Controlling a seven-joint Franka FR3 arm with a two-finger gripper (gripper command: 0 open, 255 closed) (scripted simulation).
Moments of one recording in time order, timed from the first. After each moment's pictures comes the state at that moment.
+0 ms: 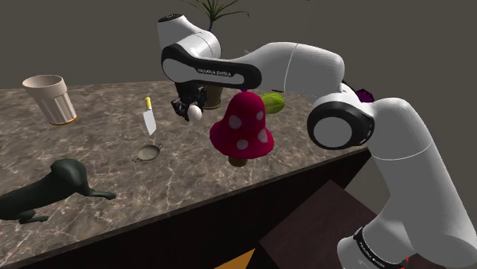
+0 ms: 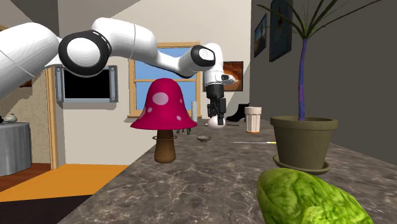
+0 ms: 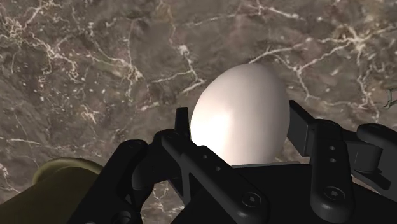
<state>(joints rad) 0.37 0.85 0.07 -0.82 -0.25 1.59 0.29</state>
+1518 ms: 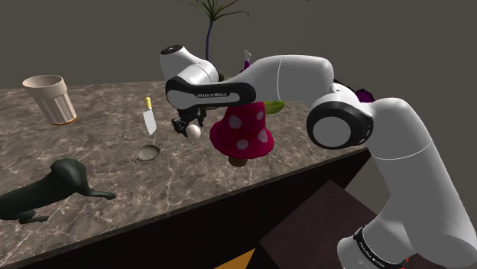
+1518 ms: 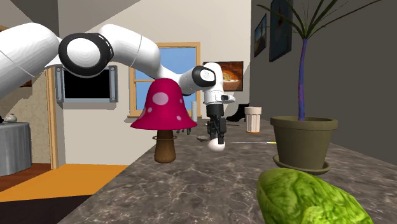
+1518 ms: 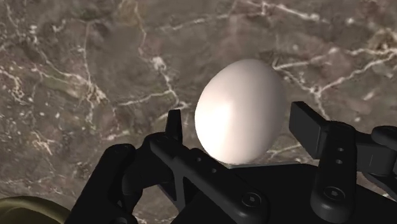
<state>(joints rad) 0.36 0.85 0.07 -1.01 -0.26 1.78 0.33</state>
